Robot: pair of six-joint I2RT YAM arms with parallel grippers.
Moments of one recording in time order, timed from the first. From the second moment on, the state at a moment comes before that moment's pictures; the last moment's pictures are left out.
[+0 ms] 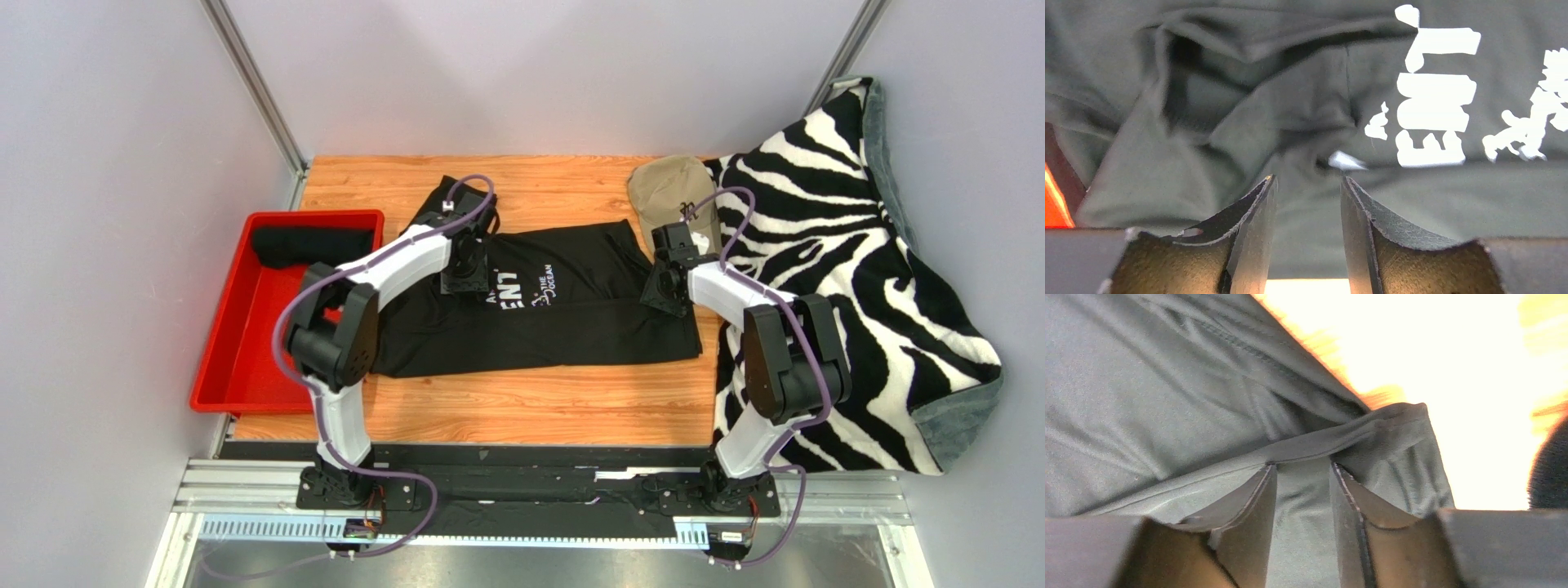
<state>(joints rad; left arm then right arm) -0.48 1.92 1.45 -0.76 -0.19 -0.51 0.23 1.69 1.01 -0.41 0.20 0.57</state>
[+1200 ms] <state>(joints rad) -0.47 1.56 0.83 -0.45 -0.04 -0.91 0.03 1.28 0.63 -0.60 0.16 0.93</state>
